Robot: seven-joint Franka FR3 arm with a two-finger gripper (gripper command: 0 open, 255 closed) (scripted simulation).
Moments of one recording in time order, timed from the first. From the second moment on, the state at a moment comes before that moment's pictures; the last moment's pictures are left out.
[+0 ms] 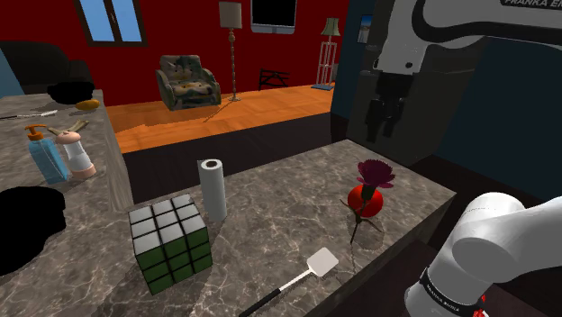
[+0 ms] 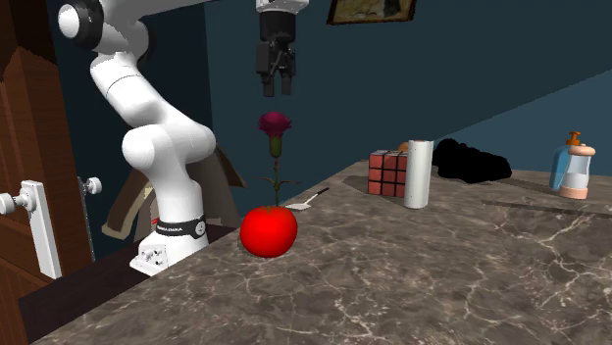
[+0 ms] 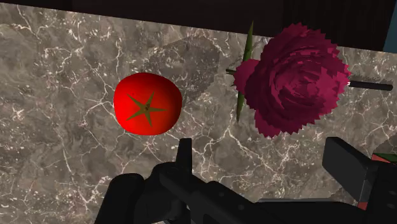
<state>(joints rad) -0.01 -0.78 -0.01 -2.29 0.11 1.44 0.01</state>
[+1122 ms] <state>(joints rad) -0.12 -0.93 -0.16 -2.83 -0.08 2.03 -0.18</state>
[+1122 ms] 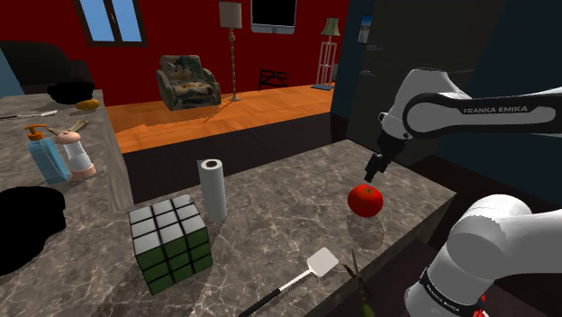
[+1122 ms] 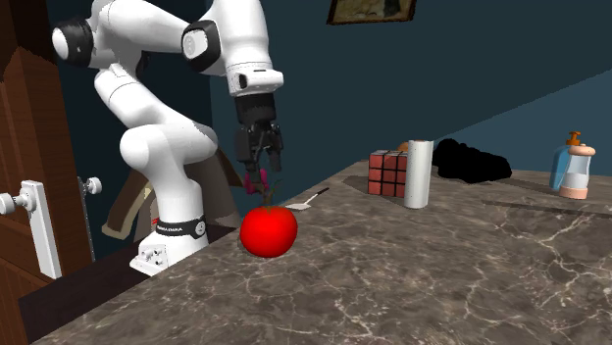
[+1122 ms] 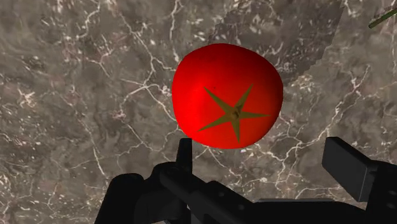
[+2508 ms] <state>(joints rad) -0.13 -0.87 -0.18 -2.93 -0.10 2.19 -0.20</state>
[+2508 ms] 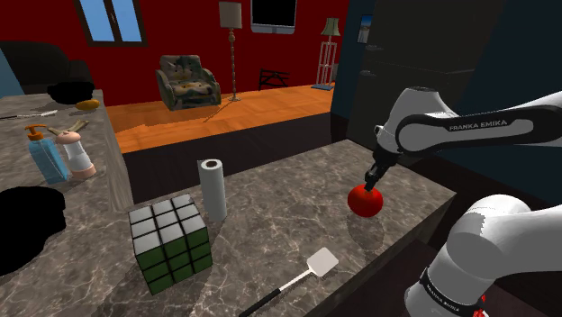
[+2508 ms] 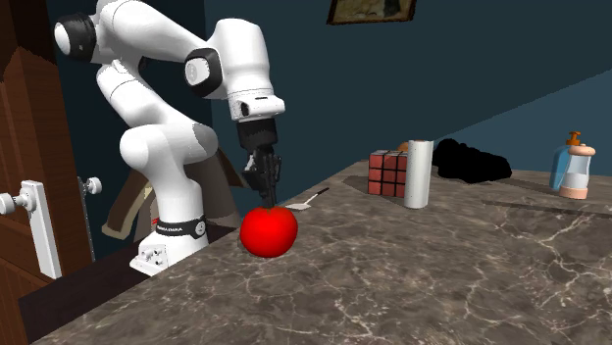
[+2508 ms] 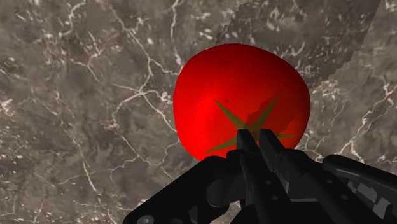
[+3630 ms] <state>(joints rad) -0.12 -0.92 -0.16 -2.79 -0.08 2.01 -0.19</state>
